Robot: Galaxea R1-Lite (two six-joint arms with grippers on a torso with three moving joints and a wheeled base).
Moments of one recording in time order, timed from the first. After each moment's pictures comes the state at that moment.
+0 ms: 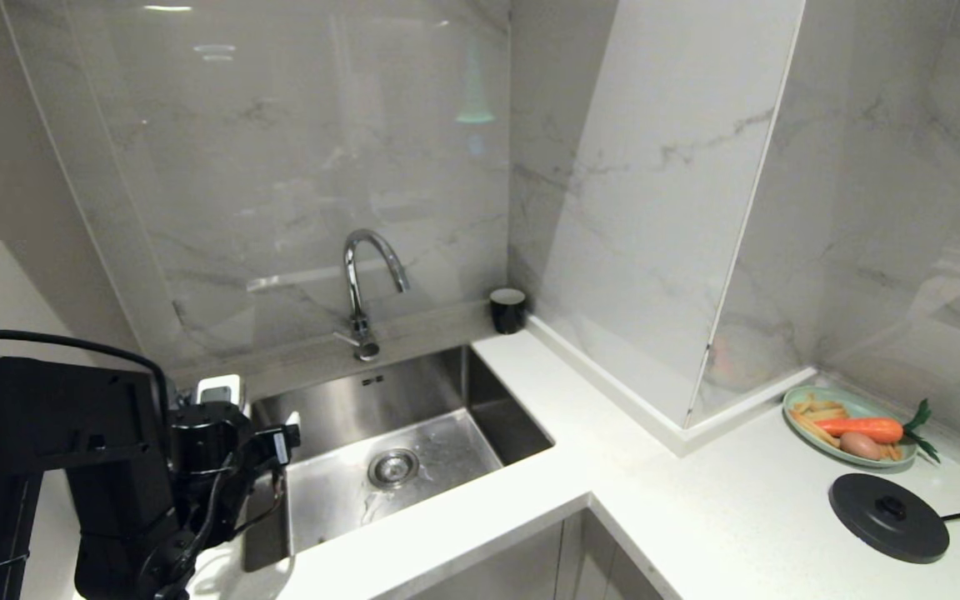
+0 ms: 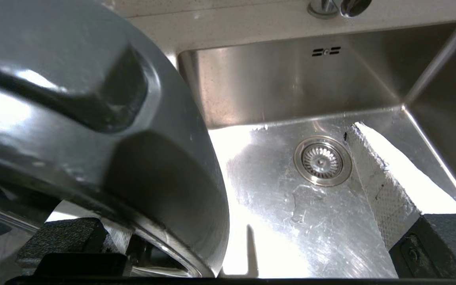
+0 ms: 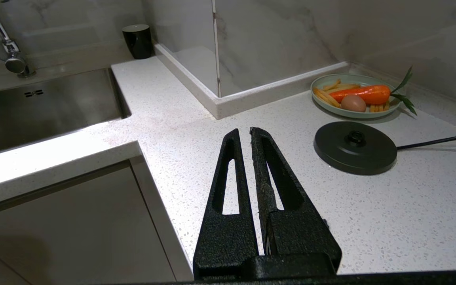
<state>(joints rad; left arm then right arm) -0.12 2.30 -0.46 -1.52 0.39 -0.11 0.00 0.00 0.00 0.02 0.00 0.00</state>
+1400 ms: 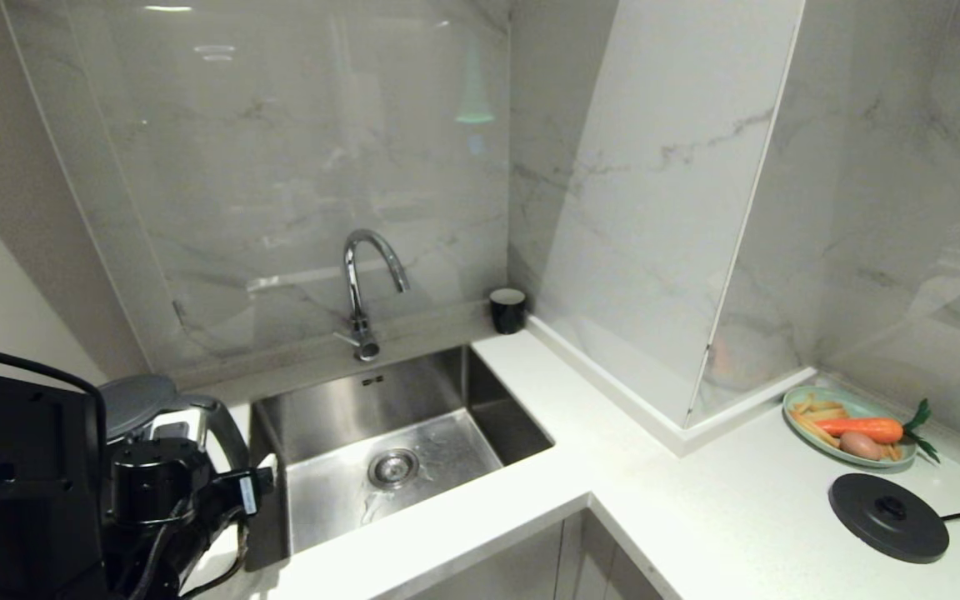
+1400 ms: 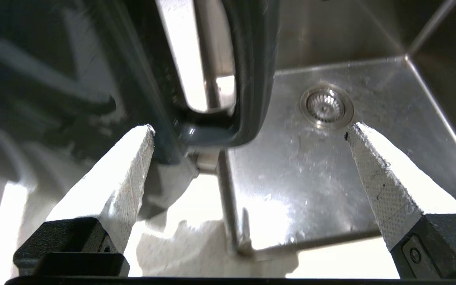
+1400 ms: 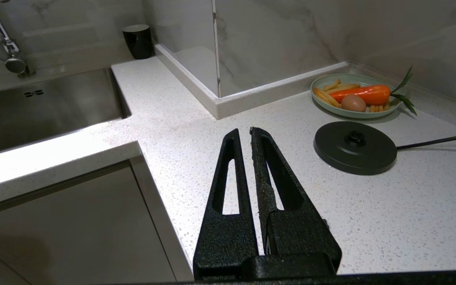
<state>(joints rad) -0.13 2.14 -0.16 -1.52 0.39 -0.18 0.00 0.00 0.00 0.02 0.00 0.00</state>
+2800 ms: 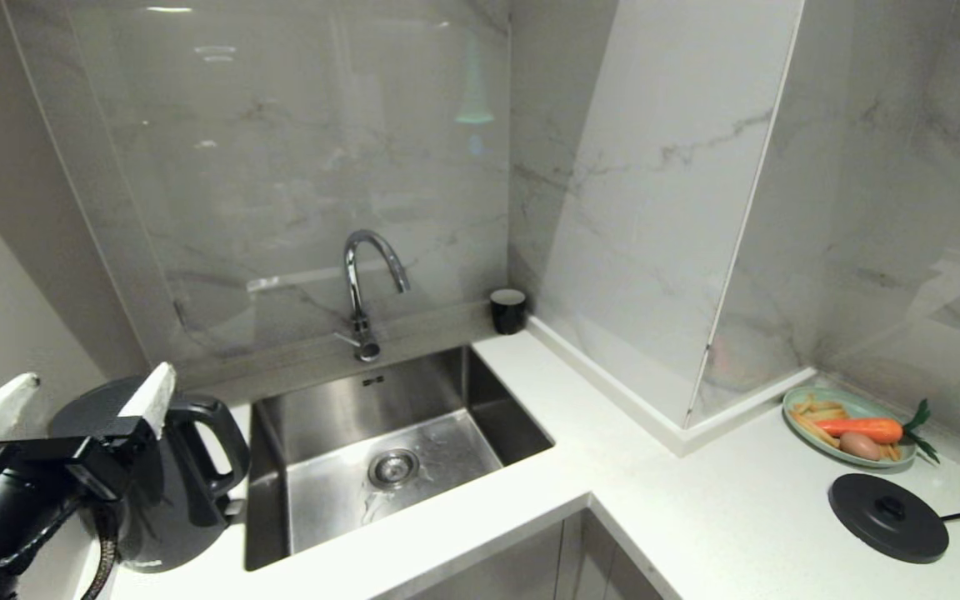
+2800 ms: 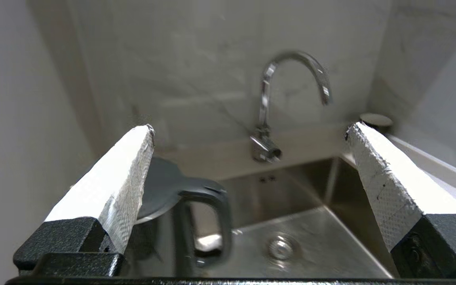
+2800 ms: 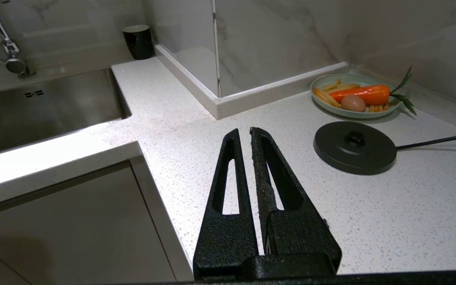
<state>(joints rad) -0.30 1.25 0.00 -1.44 0.42 0.08 0.00 0.00 0.00 0.02 0.00 0.00</state>
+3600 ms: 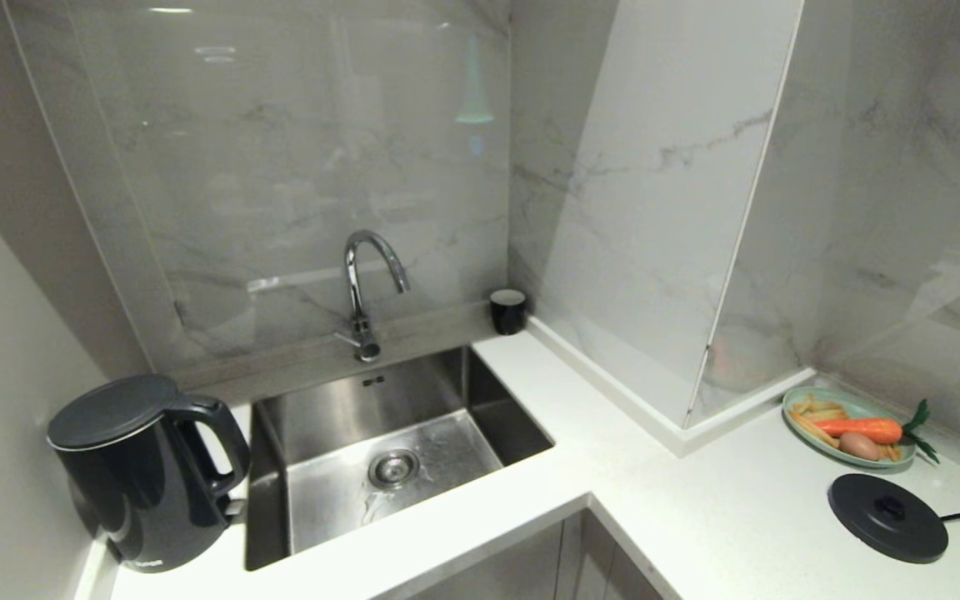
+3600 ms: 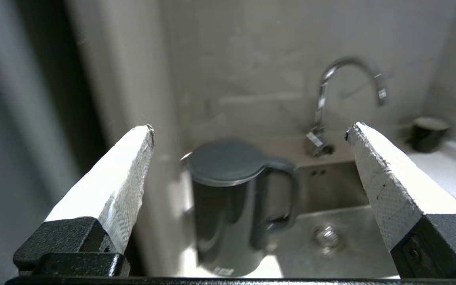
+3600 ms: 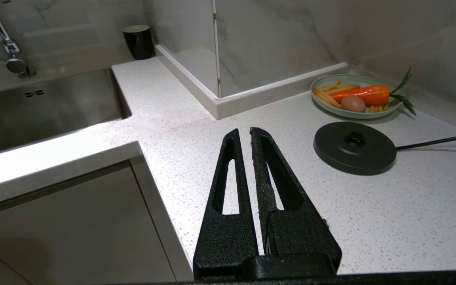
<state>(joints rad) -0.18 0.50 -0.27 -0.42 0.44 0.13 0.00 0.00 0.00 0.02 0.00 0.00</state>
